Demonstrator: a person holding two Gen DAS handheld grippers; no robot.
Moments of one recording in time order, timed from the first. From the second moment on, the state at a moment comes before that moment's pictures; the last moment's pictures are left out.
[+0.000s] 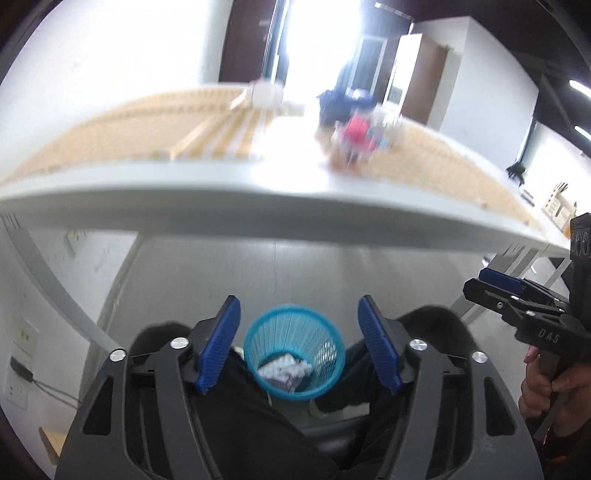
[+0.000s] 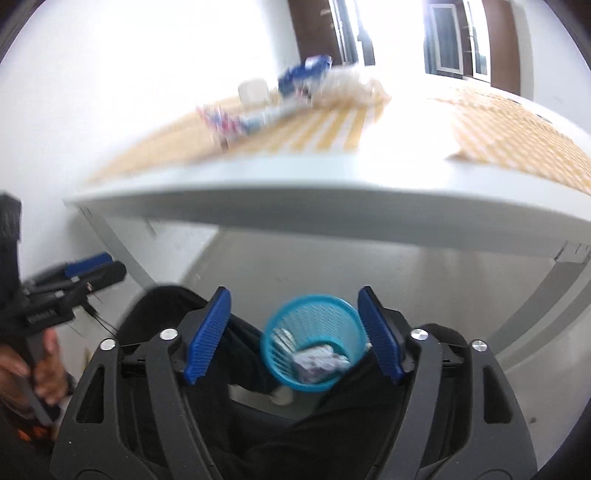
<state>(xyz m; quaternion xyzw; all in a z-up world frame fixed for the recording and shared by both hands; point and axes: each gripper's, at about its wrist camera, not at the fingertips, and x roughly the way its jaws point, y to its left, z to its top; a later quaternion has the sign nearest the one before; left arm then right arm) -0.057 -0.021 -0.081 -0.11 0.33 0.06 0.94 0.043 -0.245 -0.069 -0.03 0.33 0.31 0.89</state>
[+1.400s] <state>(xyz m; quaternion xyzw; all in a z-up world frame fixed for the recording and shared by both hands) 0.084 -0.022 -0.020 -0.10 0.30 0.02 0.95 0.259 -0.195 0.052 -0.07 0.29 0.22 0.93</state>
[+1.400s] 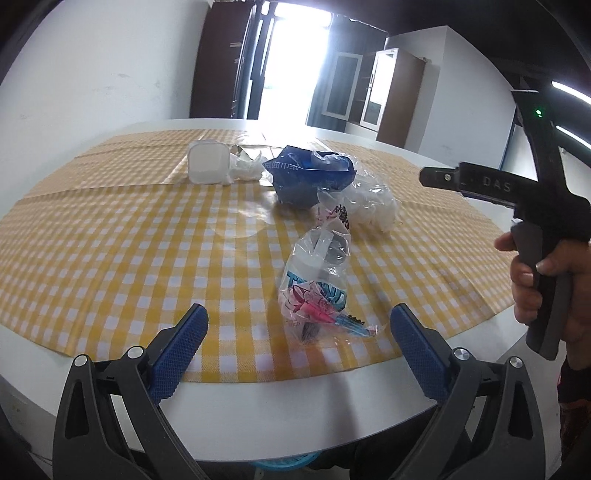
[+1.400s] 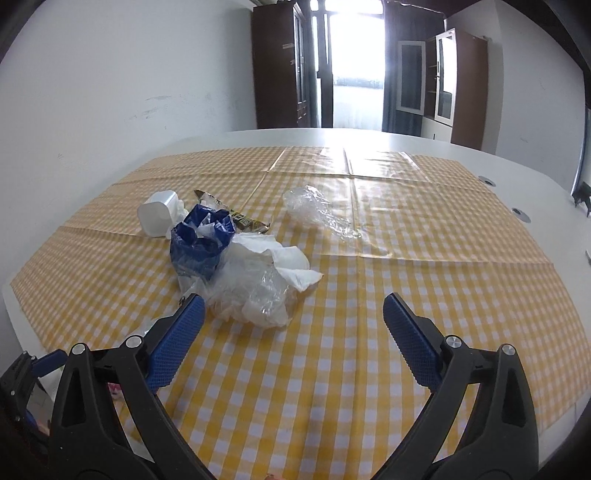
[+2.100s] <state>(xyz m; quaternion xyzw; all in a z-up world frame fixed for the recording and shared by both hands) 0.111 -0.010 -0.032 -0.13 0.32 -0.03 0.94 0.366 -0.137 0.022 -0.14 0.43 0.25 0.86</state>
